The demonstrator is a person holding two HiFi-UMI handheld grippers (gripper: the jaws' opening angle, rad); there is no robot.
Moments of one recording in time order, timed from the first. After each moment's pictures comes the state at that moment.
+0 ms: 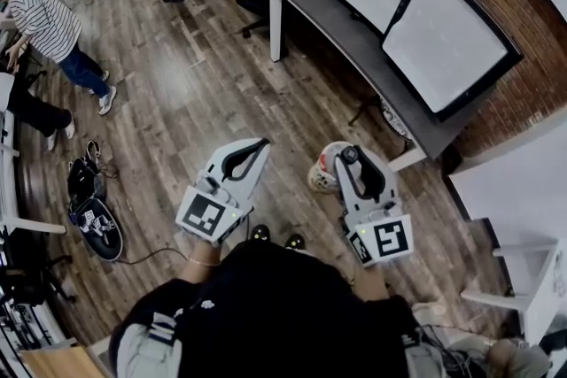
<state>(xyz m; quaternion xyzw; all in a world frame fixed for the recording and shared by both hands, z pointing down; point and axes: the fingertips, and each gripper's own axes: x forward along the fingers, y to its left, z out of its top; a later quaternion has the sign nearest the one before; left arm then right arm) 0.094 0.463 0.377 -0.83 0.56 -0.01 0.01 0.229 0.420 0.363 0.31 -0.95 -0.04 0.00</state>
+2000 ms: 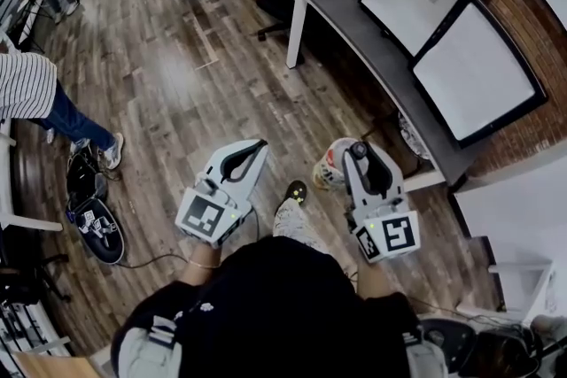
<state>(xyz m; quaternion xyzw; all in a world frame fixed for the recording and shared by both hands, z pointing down) -0.043 0.450 0.399 -0.81 0.59 0.01 0.01 0.104 0.383 0.375 0.30 -0.95 -0.04 0.00</state>
